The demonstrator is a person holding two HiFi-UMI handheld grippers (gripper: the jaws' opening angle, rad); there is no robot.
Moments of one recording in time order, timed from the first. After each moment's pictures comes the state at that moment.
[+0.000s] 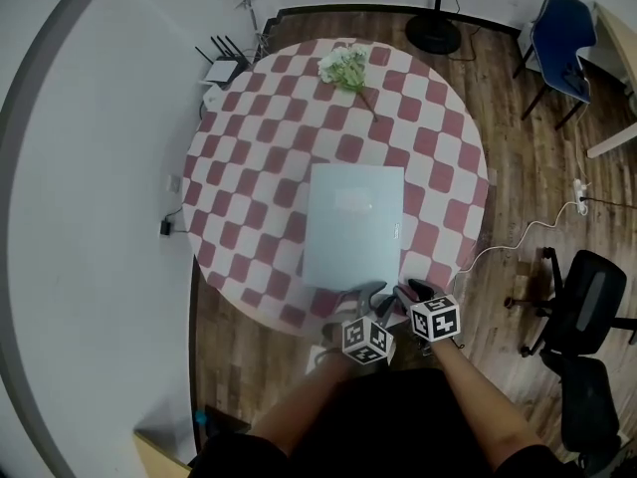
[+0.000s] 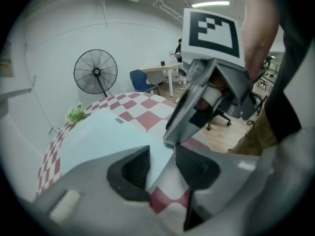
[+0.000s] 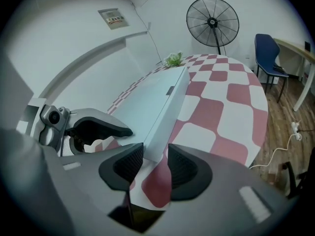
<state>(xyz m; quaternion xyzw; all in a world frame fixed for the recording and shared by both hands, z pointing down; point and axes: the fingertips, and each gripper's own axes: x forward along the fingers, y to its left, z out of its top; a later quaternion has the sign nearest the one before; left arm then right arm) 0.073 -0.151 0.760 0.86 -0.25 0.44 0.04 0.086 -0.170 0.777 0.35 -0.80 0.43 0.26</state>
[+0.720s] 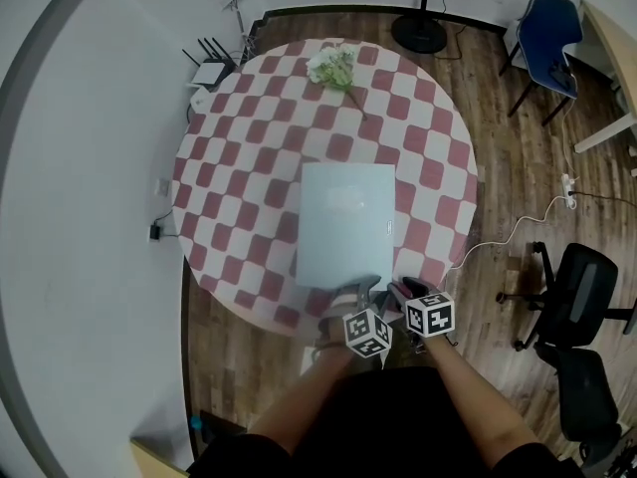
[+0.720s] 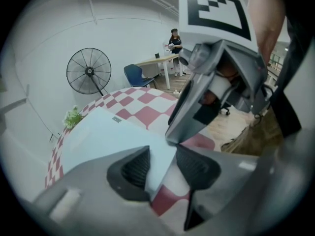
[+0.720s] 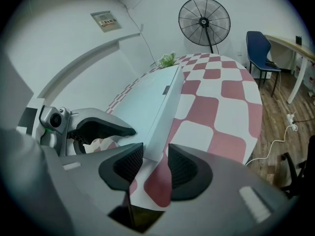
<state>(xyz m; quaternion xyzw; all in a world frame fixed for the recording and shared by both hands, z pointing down) 0.071 -0.156 0.771 0.84 -0.23 0.49 0.01 0.087 -0.168 0.778 0.37 -0.77 0.45 0.25</state>
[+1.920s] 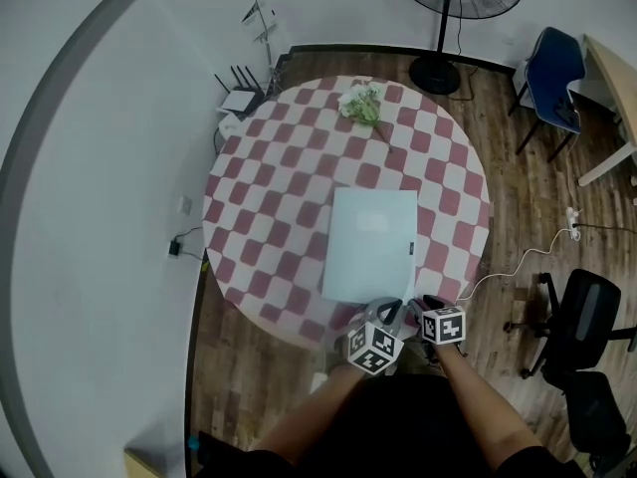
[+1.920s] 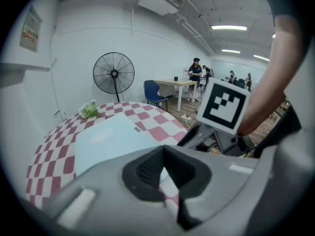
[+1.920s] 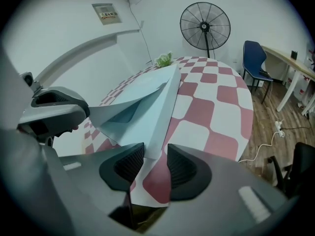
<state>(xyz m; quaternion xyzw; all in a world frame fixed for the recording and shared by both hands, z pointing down) 0.040 -0.149 0.677 0.88 -0.30 0.35 0.11 0.080 -0.156 0.769 0.41 -0.75 0.42 0.28</state>
